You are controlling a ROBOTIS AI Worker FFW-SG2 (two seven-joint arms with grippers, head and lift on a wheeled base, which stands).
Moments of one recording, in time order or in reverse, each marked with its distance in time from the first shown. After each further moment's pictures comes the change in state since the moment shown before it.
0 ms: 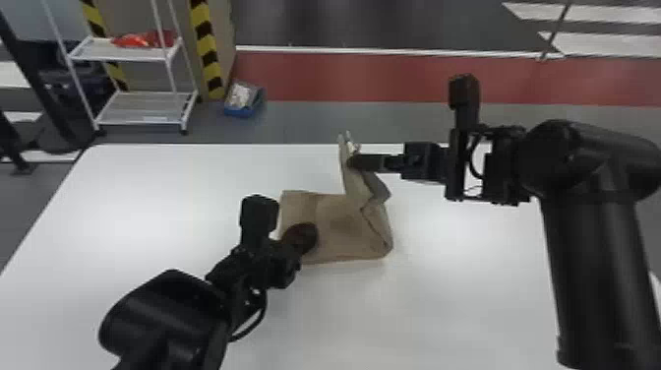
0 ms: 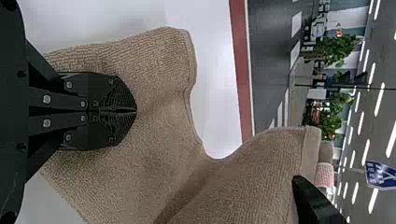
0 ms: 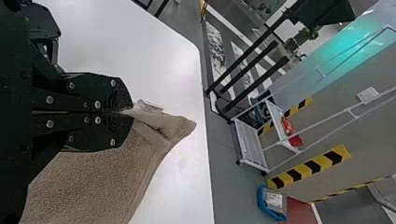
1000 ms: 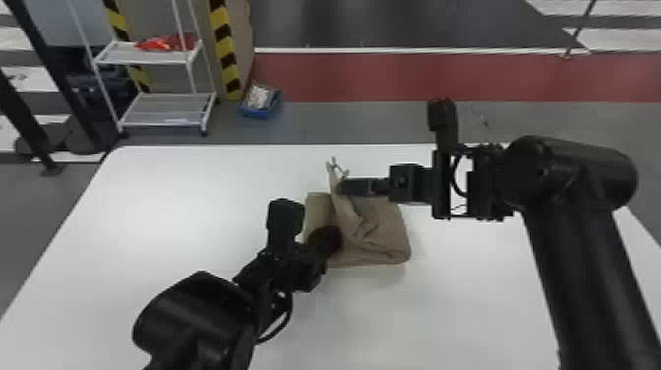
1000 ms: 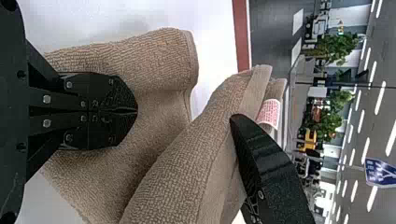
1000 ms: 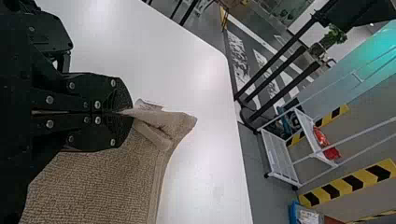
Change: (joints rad) left arm 0.006 -0.015 -0.019 0.000 0.001 -0.002 0.014; right arm 0.001 0.032 0.087 0.106 -0.015 -0.032 -0.011
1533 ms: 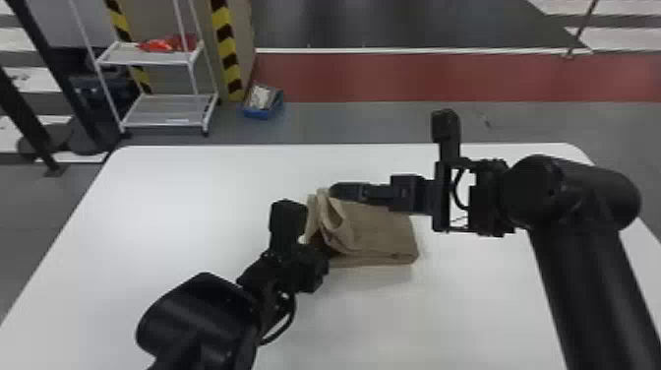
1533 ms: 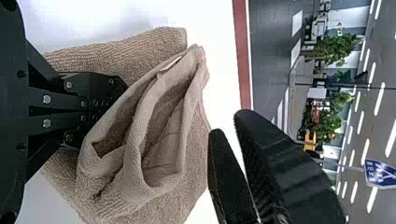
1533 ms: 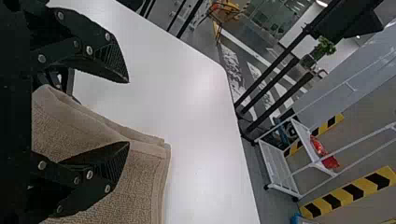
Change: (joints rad) left arm 0.005 -0.001 -0.001 0.000 -0.002 -0.003 0.007; right arm 0.060 -0.010 -0.011 -0.030 -0.075 -0.038 0.005
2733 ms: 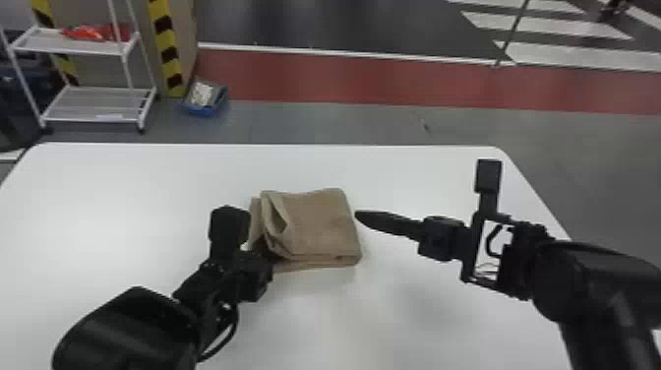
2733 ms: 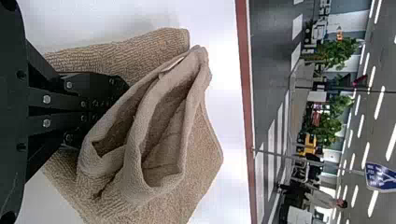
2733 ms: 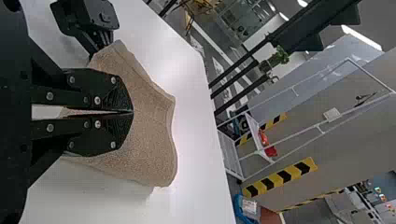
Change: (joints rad) left arm 0.031 -0.004 -0.004 -0.014 -0.007 0.002 0.024; right arm 0.358 -0.201 -0.157 -0.269 0.014 -0.282 0.217
